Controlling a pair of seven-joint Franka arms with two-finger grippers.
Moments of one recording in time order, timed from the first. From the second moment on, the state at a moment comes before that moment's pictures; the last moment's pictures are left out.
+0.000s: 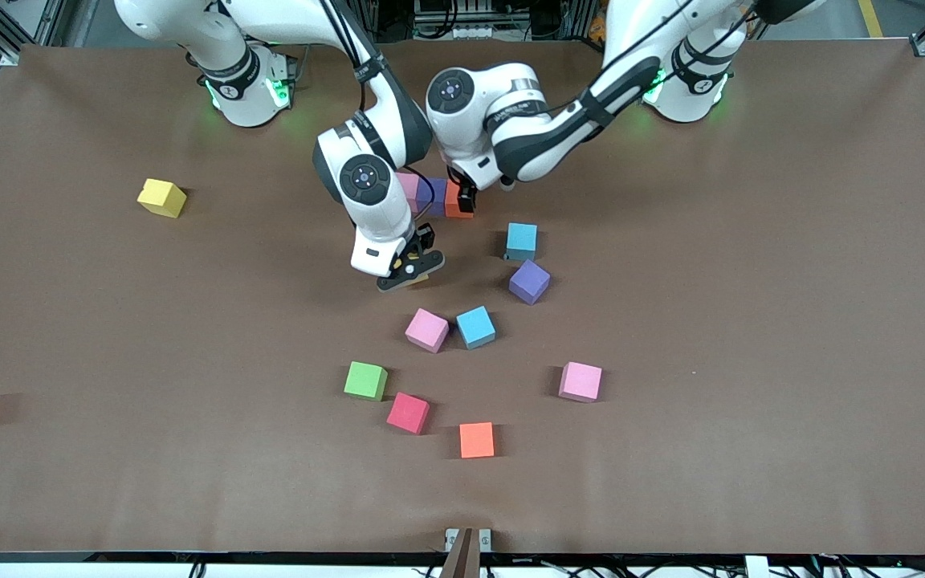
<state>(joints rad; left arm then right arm) -0.22 0.62 -0.87 -1.87 0.44 2.10 -2.74 1.05 0.47 -0.37 -1.91 0.31 2.29 0.09</state>
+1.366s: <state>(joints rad) 0.11 0.62 -0.88 -1.78 0.49 2.06 -2.07 1.22 0.47 -0.32 -1.87 0.31 2.30 0.81</state>
